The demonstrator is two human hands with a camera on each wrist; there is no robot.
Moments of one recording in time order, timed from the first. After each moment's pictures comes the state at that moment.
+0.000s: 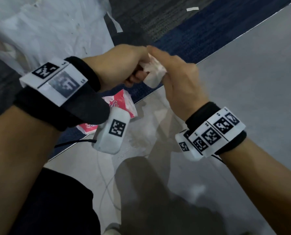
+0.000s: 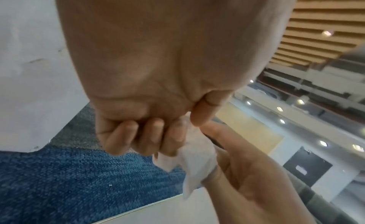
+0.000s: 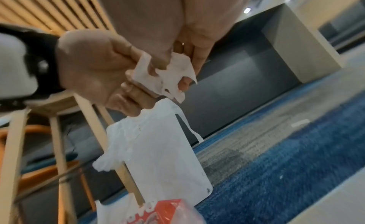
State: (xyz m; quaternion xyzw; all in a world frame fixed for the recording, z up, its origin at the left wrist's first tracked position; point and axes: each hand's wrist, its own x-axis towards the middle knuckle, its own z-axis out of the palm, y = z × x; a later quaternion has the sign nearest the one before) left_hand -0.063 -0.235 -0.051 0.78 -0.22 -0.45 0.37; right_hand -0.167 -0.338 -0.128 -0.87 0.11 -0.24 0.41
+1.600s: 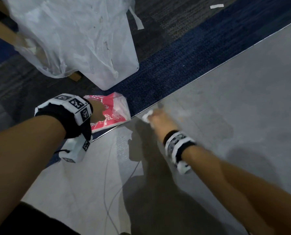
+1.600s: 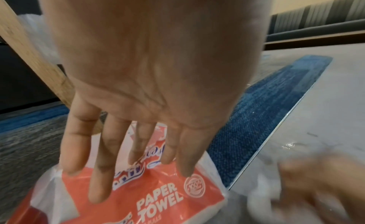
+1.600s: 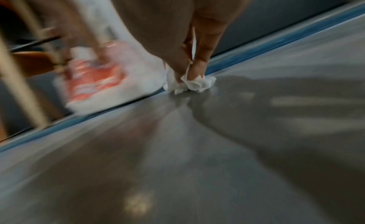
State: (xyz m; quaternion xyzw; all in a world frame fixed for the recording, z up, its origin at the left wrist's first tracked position) left_hand 0.006 -0.115 -0.166 0.82 -0.25 -0.36 -0.36; right_hand -0.132 -0.259 -0.295 -0.97 0.07 0.11 0.23
